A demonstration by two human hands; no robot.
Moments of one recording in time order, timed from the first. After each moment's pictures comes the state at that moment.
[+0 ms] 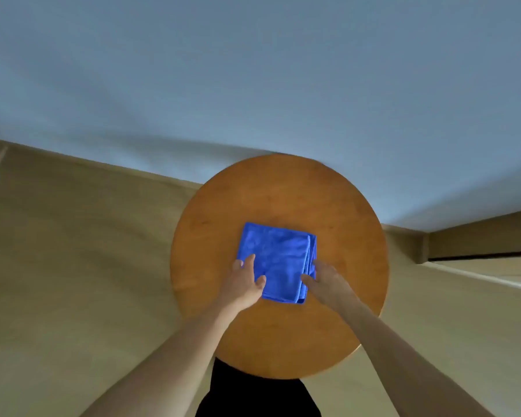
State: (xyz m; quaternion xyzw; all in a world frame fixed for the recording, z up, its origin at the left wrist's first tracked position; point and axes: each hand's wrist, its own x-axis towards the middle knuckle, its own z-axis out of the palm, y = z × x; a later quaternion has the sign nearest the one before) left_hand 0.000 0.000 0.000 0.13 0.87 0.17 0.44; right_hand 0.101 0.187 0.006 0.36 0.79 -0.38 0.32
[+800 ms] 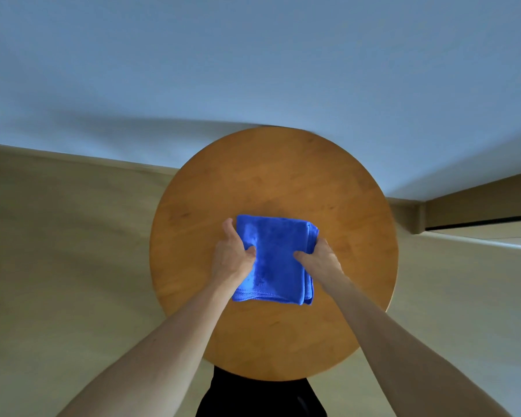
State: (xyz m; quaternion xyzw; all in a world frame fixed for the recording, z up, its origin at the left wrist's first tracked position) left_hand -0.044 0.024 -0.060 0.05 0.90 0.23 0.37; right_hand 0.071 0.180 -0.061 0.53 0.66 -0.47 0.23
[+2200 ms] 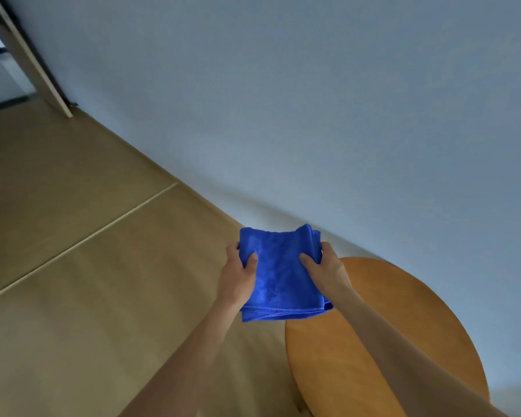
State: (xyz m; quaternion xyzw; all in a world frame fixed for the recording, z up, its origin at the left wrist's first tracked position) left_hand -0.037 -0.288 0.215 -0.12 0.84 0.54 0.05; right_hand -0.038 -0.085 0.229 0.17 0.85 -0.49 0.08
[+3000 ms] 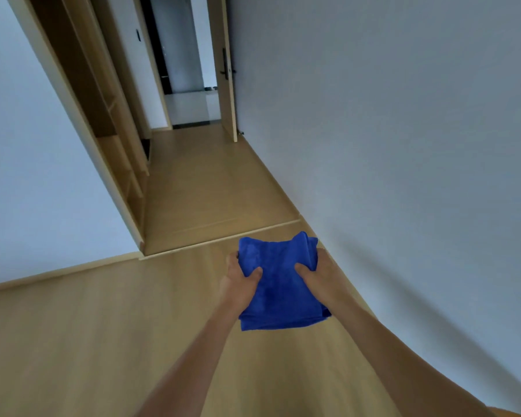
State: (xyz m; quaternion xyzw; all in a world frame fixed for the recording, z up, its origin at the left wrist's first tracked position) left_hand -0.019 -0.612 0.272 -0.33 0.75 0.56 -0.12; right_hand -0.103 -0.440 0.309 -0.15 0.84 -0.49 0.16
